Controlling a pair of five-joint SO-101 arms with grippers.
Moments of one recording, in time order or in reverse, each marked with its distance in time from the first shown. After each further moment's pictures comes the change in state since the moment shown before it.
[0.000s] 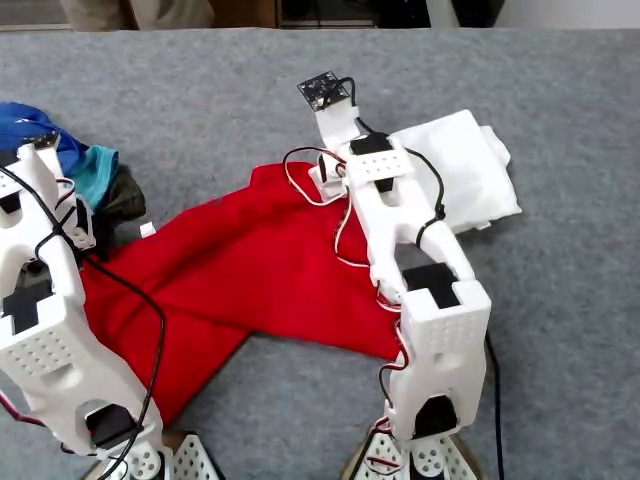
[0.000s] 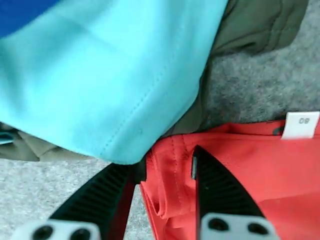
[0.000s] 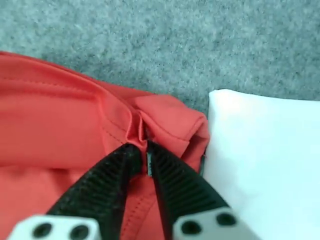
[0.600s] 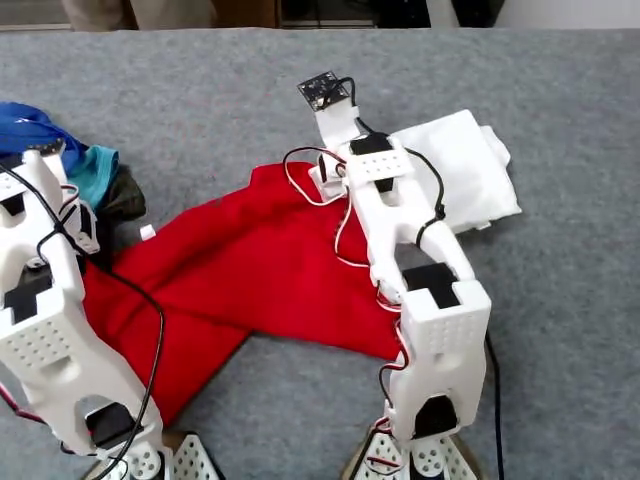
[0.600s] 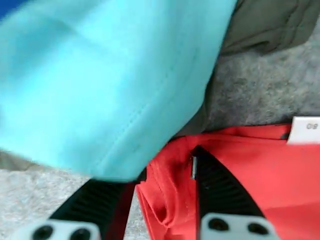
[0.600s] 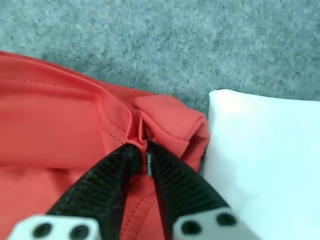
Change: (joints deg) left arm 0.0 4.0 0.0 -0.7 0.0; right arm 0.0 0.0 0.0 0.0 0.0
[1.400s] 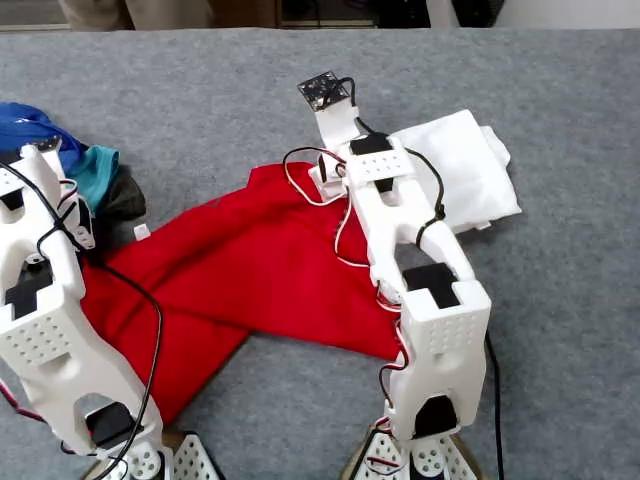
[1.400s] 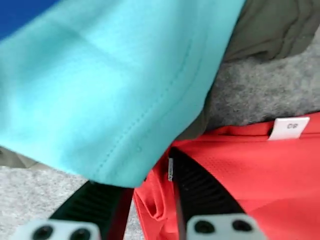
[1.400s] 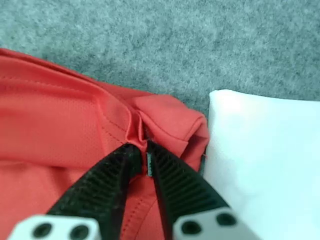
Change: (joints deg) left arm 0.0 1.1 -4.2 2.5 2.0; right arm 0.0 0.0 0.0 0.0 0.0
